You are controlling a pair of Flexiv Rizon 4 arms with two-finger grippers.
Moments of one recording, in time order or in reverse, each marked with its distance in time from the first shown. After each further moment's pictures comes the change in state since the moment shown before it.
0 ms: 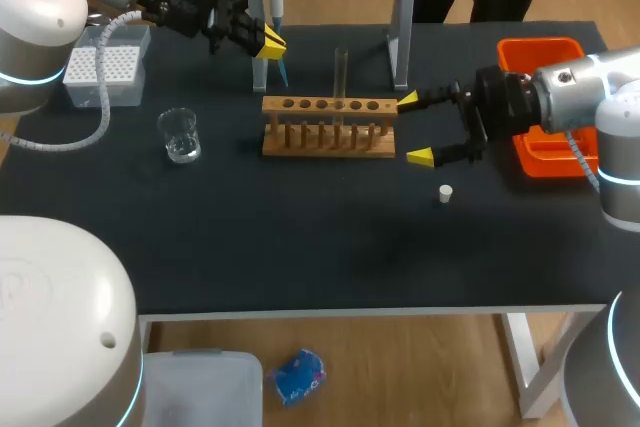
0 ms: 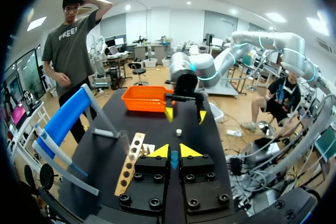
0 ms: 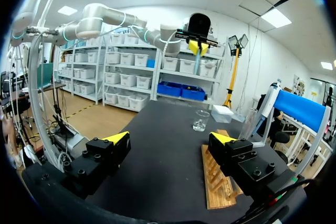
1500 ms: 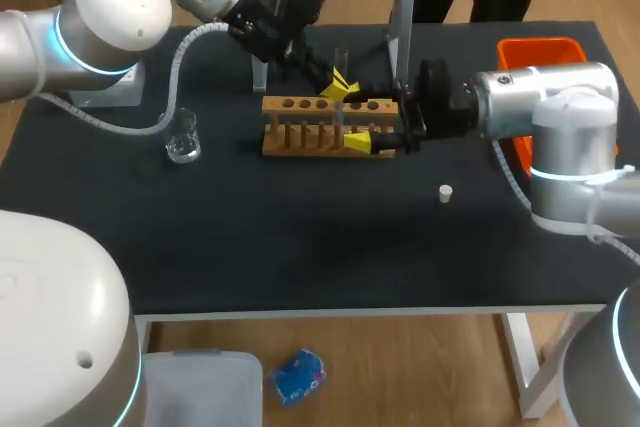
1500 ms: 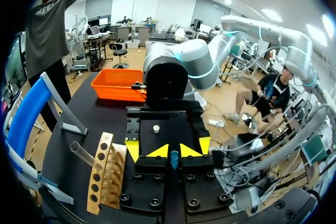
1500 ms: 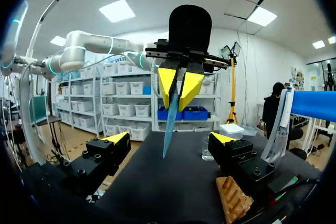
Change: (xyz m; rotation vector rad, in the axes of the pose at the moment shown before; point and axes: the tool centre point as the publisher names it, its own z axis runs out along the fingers) left arm 0.027 -0.008 0.091 -0.148 0.154 -0.055; right arm -0.011 0.052 0.085 -0.198 -0.007 0.168
